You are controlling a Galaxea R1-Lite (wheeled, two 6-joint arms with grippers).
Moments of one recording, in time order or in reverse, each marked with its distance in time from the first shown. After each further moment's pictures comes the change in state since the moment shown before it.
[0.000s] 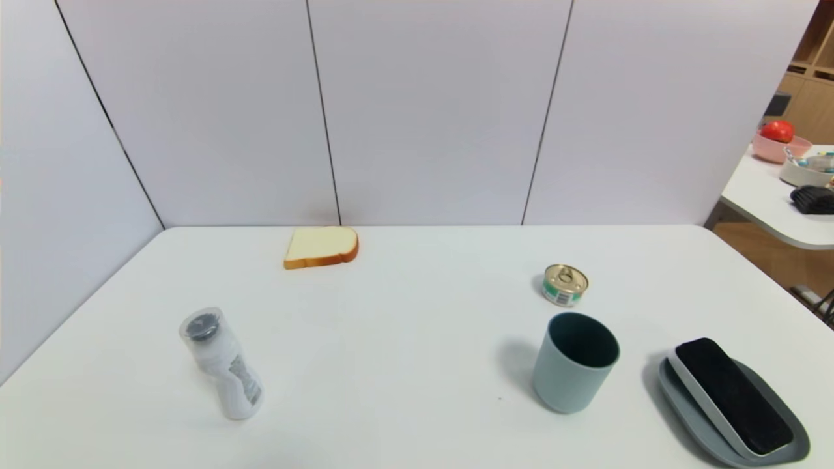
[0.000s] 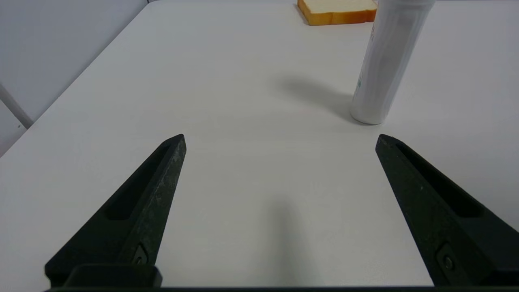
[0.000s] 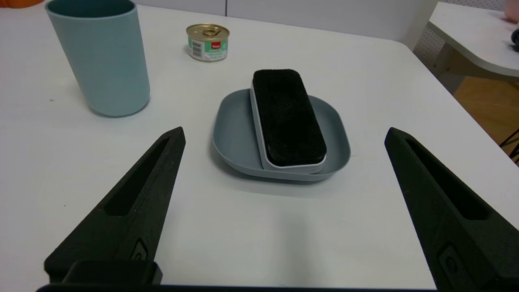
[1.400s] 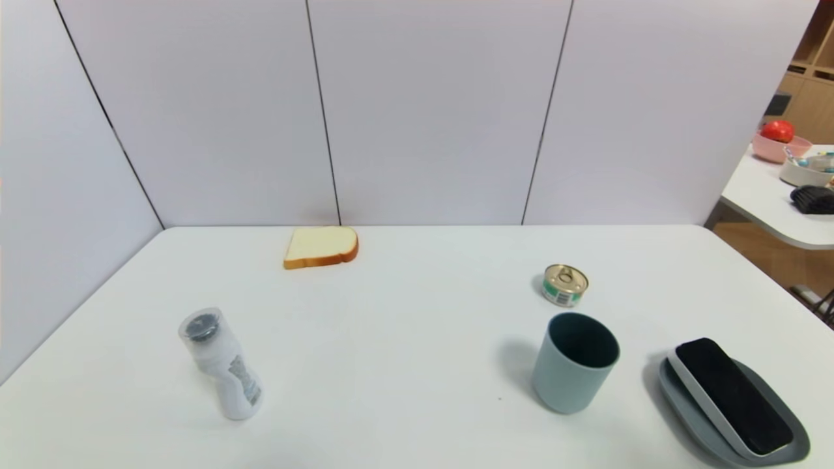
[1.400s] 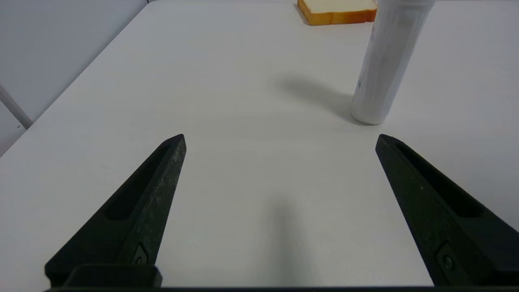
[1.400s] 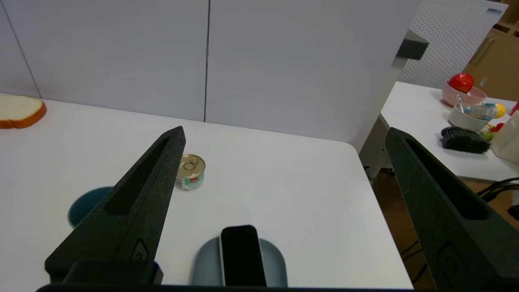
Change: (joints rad) left arm 0.000 0.000 0.000 0.000 0.000 0.000; right arm -0.020 0.582 -0.726 0.065 -0.024 -0.043
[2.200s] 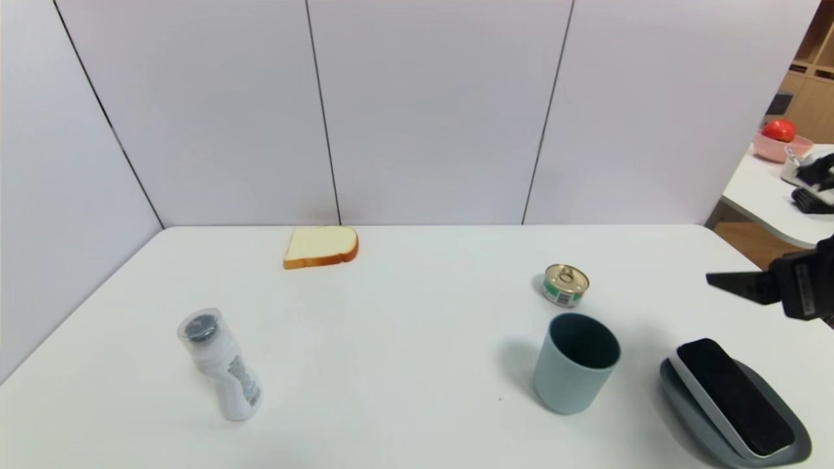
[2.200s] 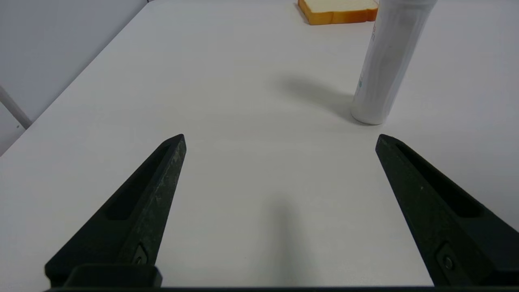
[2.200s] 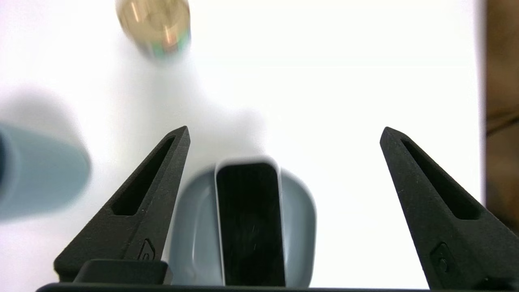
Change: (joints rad) left arm 0.000 0.000 0.000 0.000 0.000 0.000; right arm 0.037 0.667 -0.206 0.169 -0.039 -0.048
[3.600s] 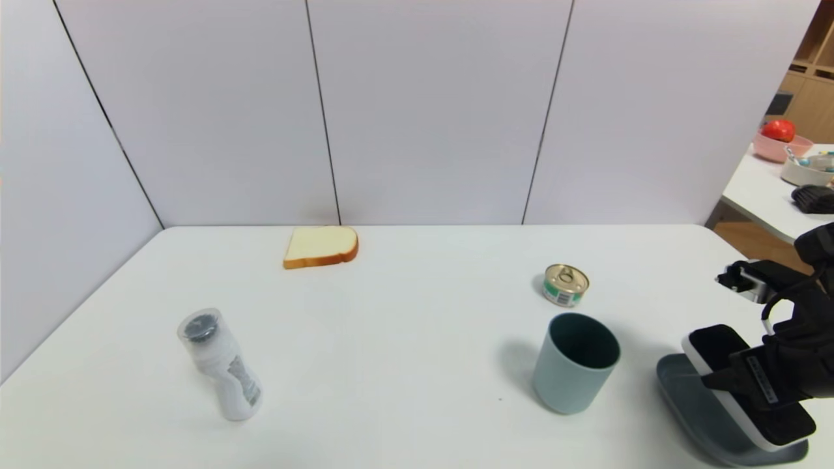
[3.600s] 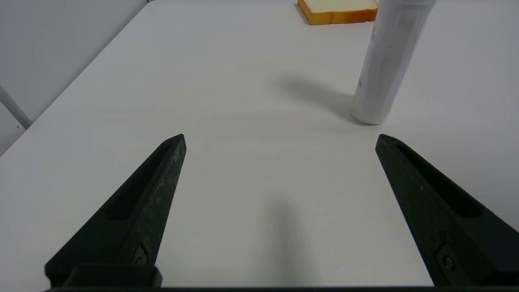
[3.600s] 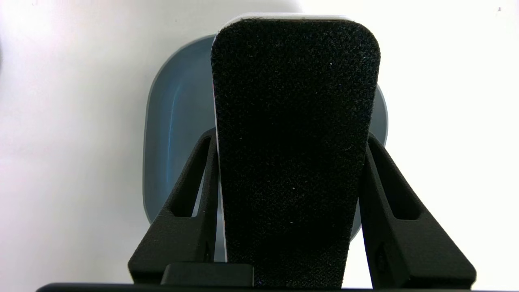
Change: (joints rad) left arm 0.000 0.000 0.000 0.000 0.000 0.000; right arm -0.015 0.181 0.148 0.146 -0.008 0.010
